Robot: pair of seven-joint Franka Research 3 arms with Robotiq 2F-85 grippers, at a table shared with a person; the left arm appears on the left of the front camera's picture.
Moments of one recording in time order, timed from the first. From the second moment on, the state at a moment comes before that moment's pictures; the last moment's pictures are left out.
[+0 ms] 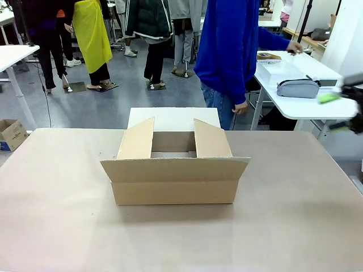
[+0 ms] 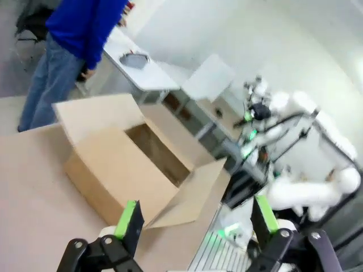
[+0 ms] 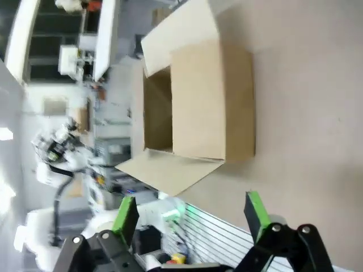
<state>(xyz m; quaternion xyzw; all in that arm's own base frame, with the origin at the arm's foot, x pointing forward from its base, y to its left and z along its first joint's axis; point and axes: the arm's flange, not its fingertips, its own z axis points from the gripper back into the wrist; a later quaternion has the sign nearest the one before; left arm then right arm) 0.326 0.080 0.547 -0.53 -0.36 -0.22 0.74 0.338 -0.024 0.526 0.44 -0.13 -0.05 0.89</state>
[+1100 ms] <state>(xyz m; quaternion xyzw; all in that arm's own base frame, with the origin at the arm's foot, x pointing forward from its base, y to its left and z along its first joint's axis) 0.340 -0.042 0.588 -0.42 -0.30 -0.27 0.81 0.349 0.062 0.549 0.37 -0.14 0.01 0.92</state>
